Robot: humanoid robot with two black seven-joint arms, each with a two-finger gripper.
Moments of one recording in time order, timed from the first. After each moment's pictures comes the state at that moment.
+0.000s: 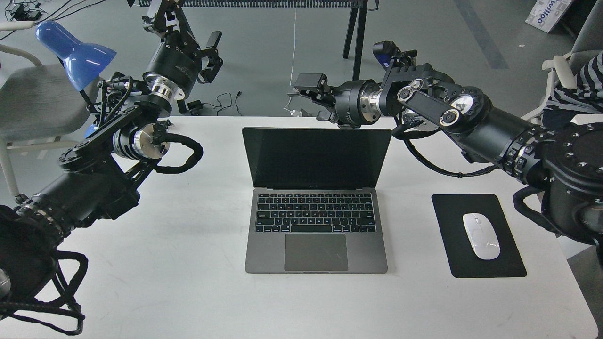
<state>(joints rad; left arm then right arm) -0.93 0.22 -0.69 -0.72 0.15 -0.17 -0.49 1.37 -0.01 -0.22 0.48 -0.36 0.49 0.13</state>
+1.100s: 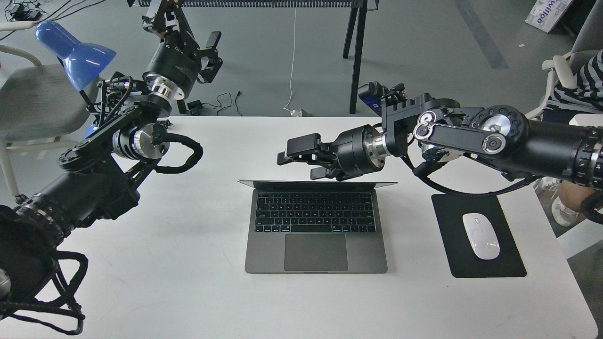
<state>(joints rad) -0.93 0.22 -0.69 -0.72 0.15 -0.17 -0.49 1.40 -0.26 -0.27 1.07 -0.45 0.49 0.12</state>
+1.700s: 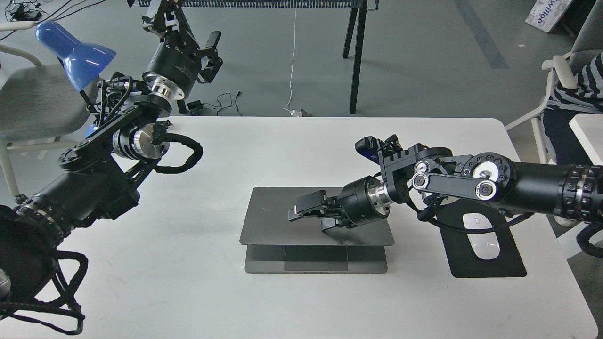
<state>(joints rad) -0.93 0.22 -0.69 -0.72 0.15 -0.17 -0.49 1.24 -0.25 -0.30 1.09 -0.58 0.49 0.12</state>
